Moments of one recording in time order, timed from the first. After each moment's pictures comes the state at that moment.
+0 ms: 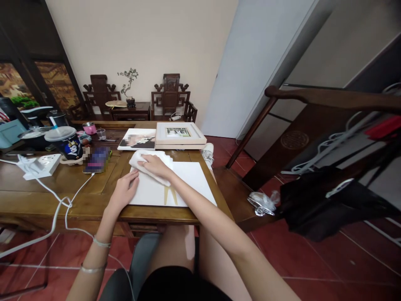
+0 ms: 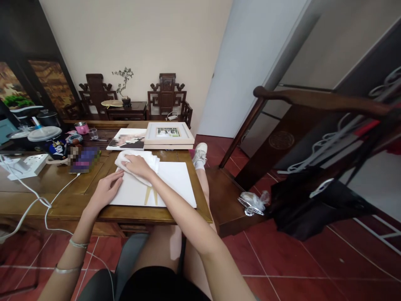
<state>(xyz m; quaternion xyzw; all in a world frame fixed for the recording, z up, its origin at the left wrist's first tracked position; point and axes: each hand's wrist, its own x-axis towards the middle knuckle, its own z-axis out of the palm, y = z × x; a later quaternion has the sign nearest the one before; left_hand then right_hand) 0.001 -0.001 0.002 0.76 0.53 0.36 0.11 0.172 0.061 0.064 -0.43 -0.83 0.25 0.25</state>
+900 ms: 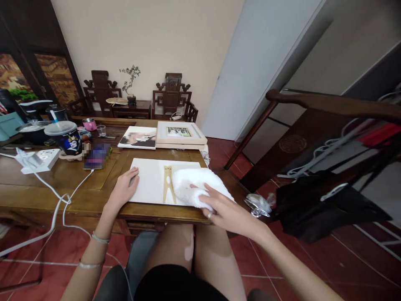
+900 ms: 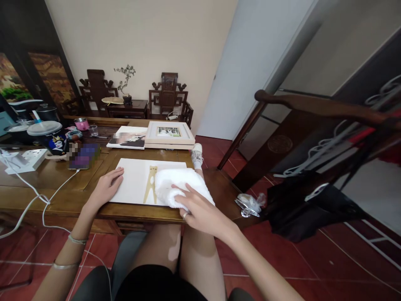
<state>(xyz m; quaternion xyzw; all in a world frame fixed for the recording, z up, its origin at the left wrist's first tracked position) 0.001 -0.001 -0.001 0.76 0.53 0.35 0.11 0.338 -0.093 0.051 -0.45 -0.88 0.09 0.09</state>
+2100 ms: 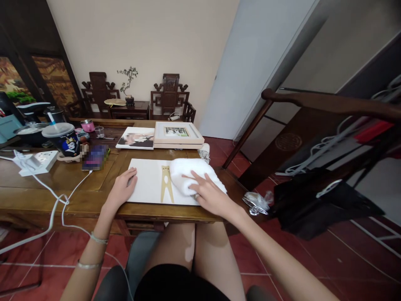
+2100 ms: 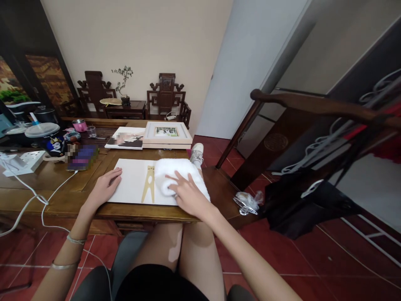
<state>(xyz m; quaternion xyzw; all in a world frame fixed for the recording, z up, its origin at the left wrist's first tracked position) 0.000 0.000 -0.001 0.76 0.53 0.36 0.11 0.327 -0.057 0.043 -0.48 -0.87 0.07 0.09</state>
